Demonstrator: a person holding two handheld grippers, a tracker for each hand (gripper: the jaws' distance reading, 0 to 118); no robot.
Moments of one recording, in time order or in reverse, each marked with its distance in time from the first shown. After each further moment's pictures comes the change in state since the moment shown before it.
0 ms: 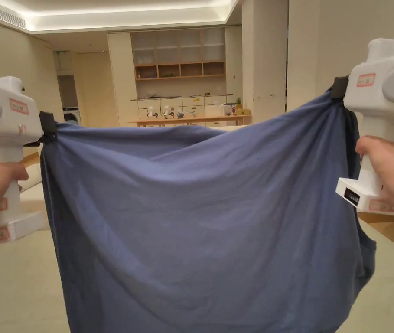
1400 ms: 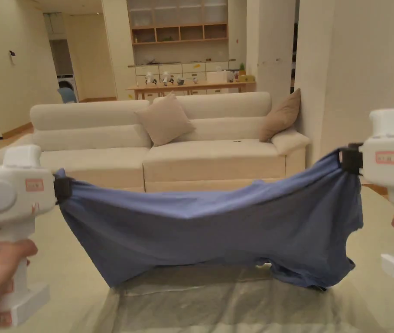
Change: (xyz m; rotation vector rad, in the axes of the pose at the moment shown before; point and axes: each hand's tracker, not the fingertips) left arm -0.030 -0.166 -0.076 -0.181 -0.034 -0.099; right arm 0.034 -0.177 -0.047 -0.312 0.098 0.193
